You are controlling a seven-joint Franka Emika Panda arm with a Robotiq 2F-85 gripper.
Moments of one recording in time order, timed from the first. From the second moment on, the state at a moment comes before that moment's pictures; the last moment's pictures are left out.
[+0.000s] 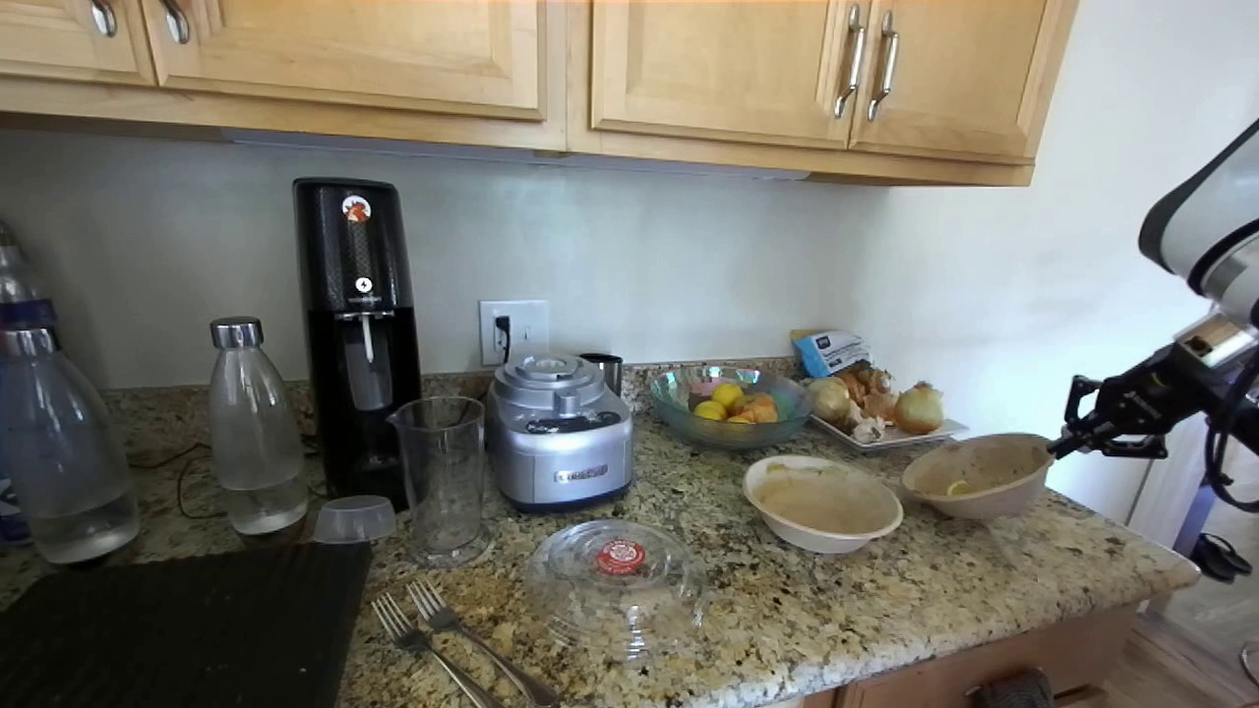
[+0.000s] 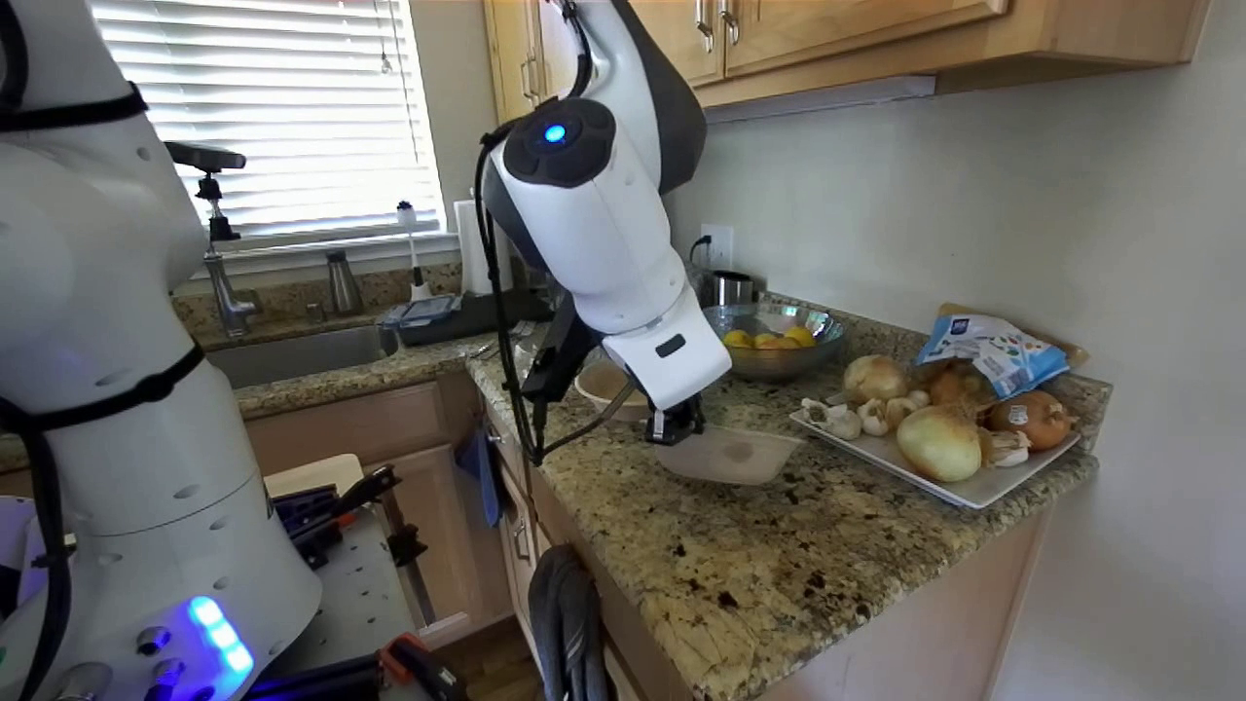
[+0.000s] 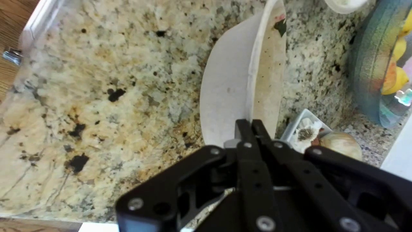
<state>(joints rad) -0.20 -0.04 -0.11 -2.70 1.57 2.74 -0.75</state>
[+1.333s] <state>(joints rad) -0.19 0.20 -0.11 -2.54 1.47 2.70 -0.90</state>
